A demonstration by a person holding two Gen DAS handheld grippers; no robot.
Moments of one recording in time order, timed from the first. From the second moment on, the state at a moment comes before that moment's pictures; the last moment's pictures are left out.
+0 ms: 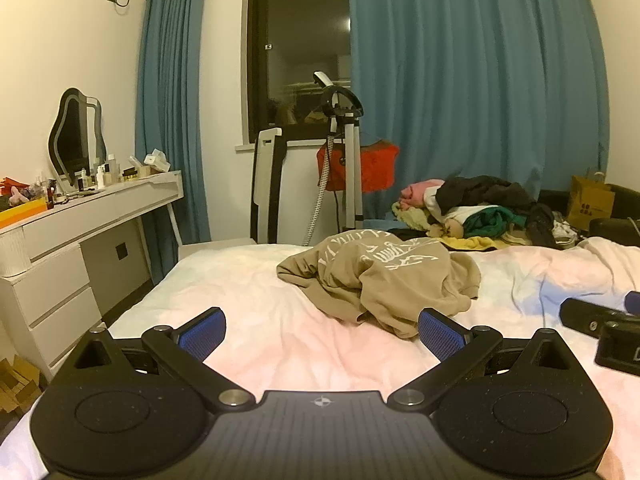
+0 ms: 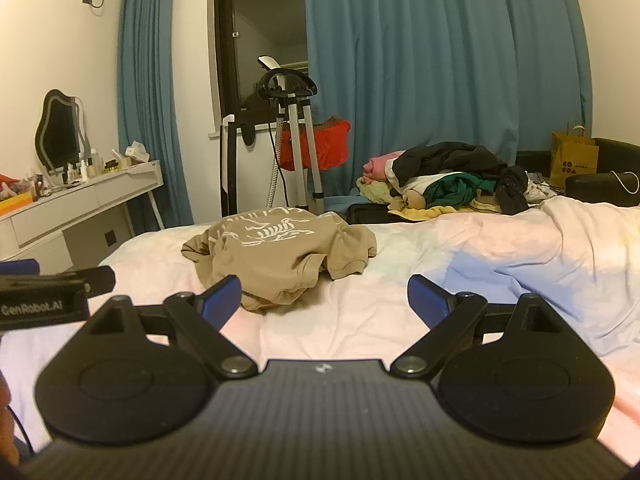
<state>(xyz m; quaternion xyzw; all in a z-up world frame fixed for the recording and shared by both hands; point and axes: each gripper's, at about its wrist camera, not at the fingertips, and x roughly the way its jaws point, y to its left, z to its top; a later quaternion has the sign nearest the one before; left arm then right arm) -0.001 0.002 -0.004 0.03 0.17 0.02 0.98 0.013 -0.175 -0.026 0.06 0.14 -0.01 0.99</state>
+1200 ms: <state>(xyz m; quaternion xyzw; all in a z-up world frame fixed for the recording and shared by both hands) 0.167 -0.137 -0.085 0.20 0.20 -0.09 0.95 0.034 -0.248 -0.045 0.15 0.12 -0.10 0.98</state>
